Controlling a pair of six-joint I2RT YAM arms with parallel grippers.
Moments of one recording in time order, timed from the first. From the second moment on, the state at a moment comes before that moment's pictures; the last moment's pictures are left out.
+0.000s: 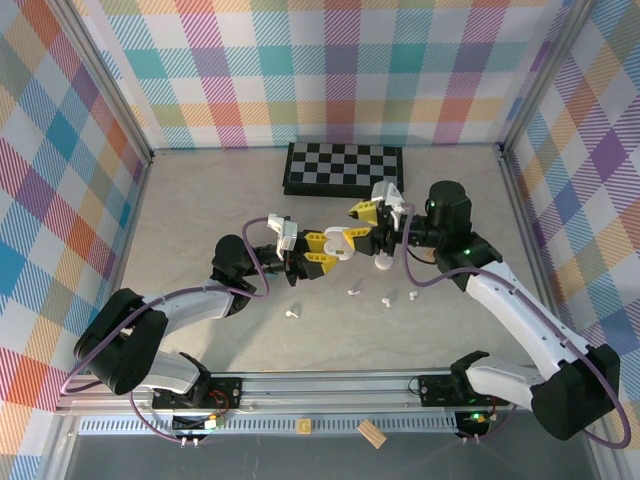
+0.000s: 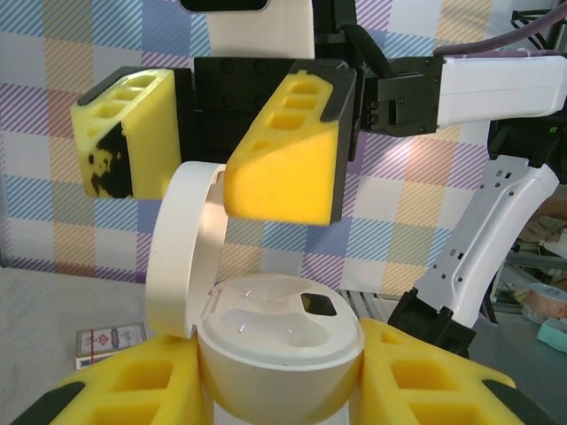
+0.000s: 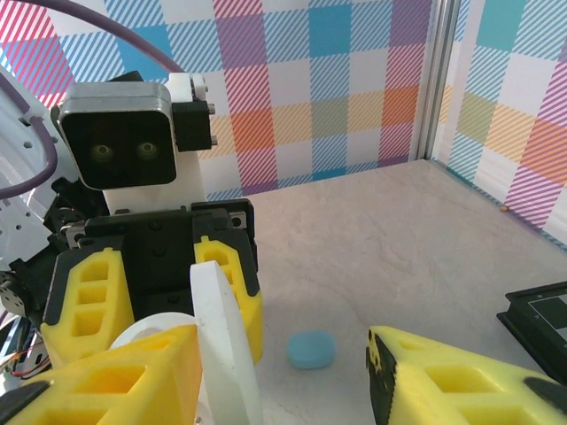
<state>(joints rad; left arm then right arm) -0.61 1.39 0.57 1.17 0.91 -0.37 0.46 1.12 0.95 -0.06 -0.84 -0.15</state>
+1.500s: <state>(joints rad) -0.61 1.42 0.59 1.17 0.84 -0.33 0.48 1.18 0.98 -0.10 -0.81 -0.19</state>
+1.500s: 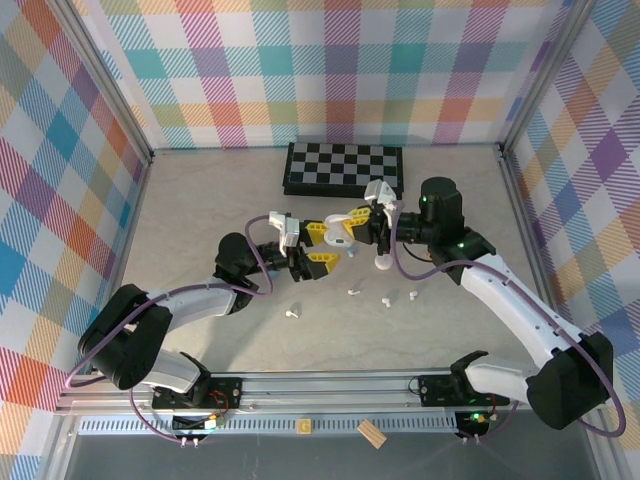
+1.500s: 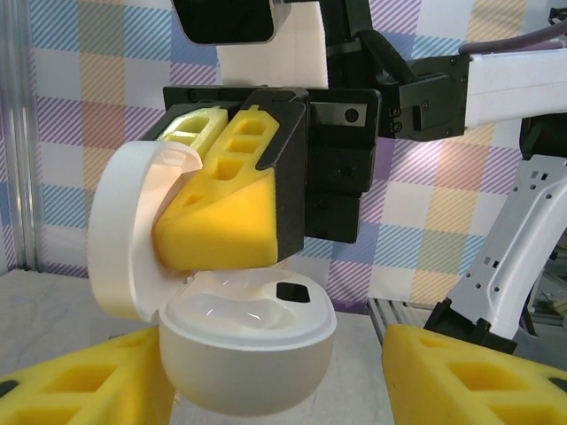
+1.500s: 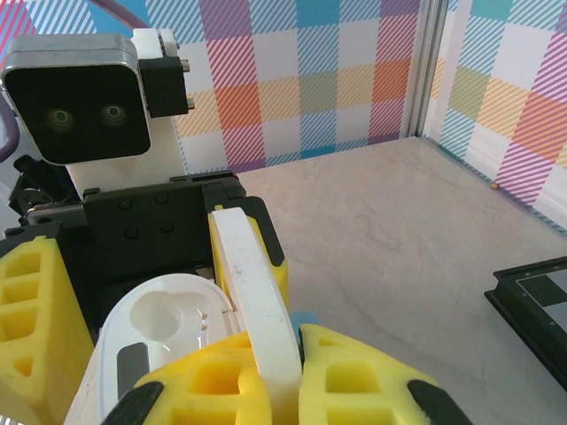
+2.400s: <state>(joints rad) -0.63 1.40 0.61 1.06 0.84 -0.29 0.49 1.19 0.98 -0.11 -0.85 -0.21</state>
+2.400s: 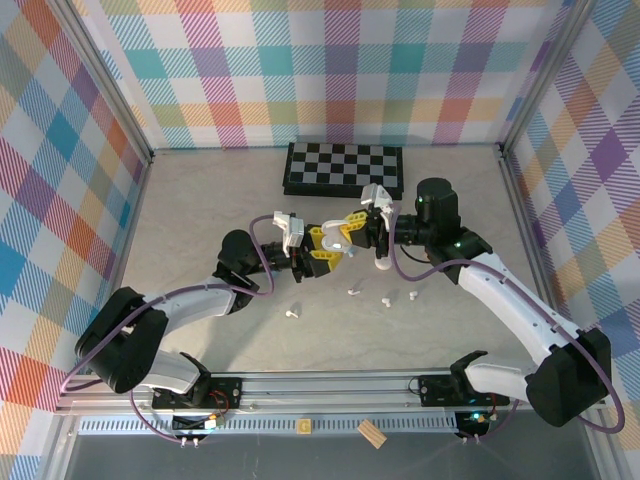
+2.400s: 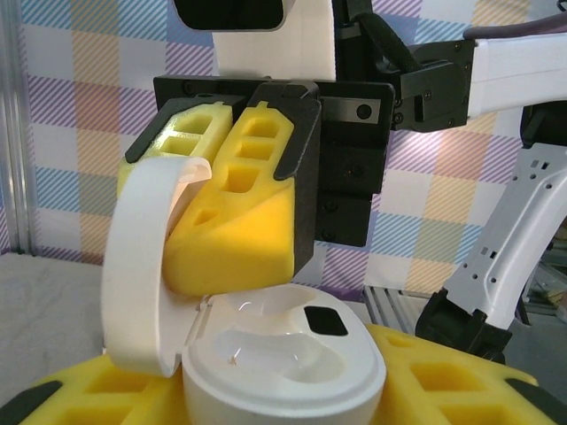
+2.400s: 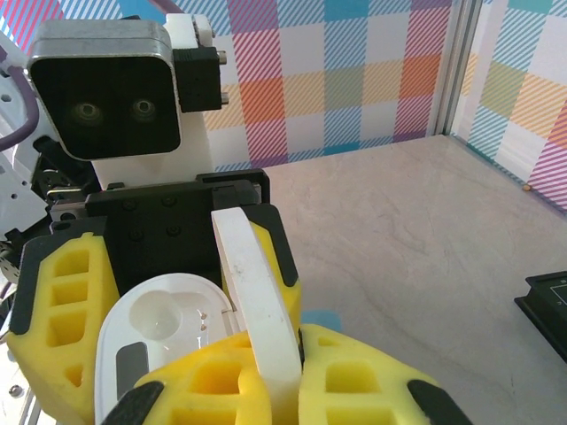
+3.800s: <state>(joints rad) -0.52 1.36 0.51 1.16 0.81 -0.32 0.38 0.88 0.77 -0.12 -0.60 0.17</state>
